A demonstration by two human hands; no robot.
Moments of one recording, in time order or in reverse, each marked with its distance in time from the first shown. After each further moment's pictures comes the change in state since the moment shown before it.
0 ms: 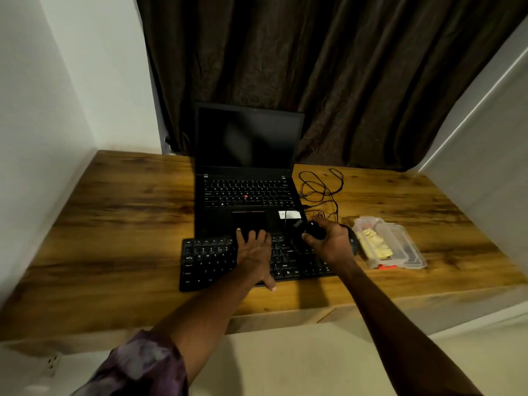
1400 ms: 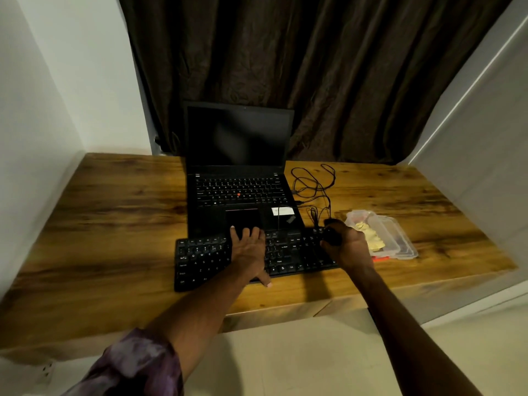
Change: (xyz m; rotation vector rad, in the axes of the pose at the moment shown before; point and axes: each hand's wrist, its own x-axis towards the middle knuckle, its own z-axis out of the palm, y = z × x) left_hand 0.001 -0.001 0.004 -0.023 0.030 0.019; right_hand -0.022 0.050 -0.027 -0.140 0.033 0.113
